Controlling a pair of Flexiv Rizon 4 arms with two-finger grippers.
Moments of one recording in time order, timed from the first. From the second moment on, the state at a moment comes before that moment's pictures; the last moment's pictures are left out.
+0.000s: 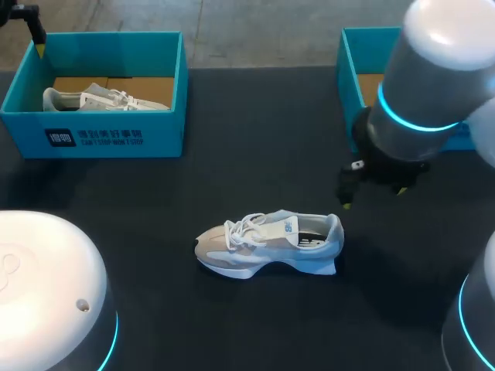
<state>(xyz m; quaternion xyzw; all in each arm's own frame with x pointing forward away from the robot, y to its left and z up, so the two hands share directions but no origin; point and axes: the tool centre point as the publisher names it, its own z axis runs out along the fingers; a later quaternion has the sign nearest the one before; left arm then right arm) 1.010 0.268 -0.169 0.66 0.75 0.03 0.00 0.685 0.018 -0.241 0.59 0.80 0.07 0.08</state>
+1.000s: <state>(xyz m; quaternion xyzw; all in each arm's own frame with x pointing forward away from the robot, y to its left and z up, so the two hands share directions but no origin) 1.010 0.268 -0.169 0.66 0.75 0.03 0.00 0.685 0.000 -0.232 0.40 0.88 0.27 -0.03</state>
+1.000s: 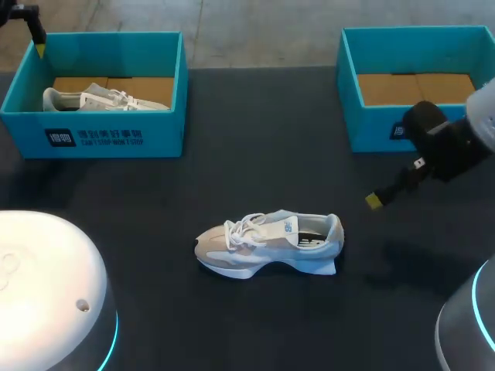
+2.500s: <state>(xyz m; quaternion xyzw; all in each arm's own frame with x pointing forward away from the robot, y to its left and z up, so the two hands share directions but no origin) 1.010 0.268 -0.169 0.66 0.75 0.03 0.00 0.709 -0.083 -0.293 0.16 0.89 0.43 0.03</state>
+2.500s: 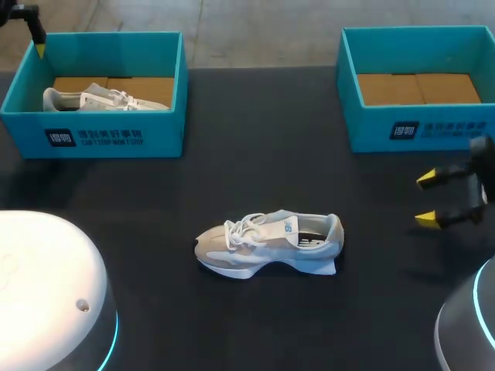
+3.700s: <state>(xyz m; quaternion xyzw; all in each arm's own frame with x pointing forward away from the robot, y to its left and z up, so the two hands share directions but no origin) 1.010 0.268 -0.169 0.66 0.75 0.03 0.00 0.702 -0.109 -0.369 0.09 0.86 0.49 0.07</state>
